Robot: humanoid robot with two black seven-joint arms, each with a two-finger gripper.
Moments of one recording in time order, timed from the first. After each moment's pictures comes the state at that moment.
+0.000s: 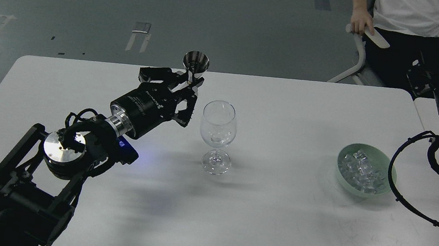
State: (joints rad) left arm -0.26 0.10 -1.28 -1.53 -0.12 0.11 0.33; right arm 0.65 -0.25 1.45 0.63 -0.24 0.38 0.11
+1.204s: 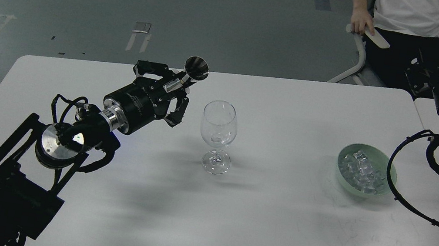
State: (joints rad) left arm -0.30 0.18 -1.24 -1.54 0.10 0.12 0.36; right arm 0.65 -0.25 1.45 0.64 -0.24 0.38 0.11
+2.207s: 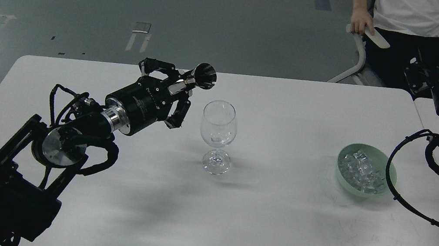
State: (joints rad) left arm -0.30 0.21 -1.20 -1.62 0.30 0.11 0.38; right arm 0.65 -0.24 1.45 0.64 -0.24 0.39 0.11
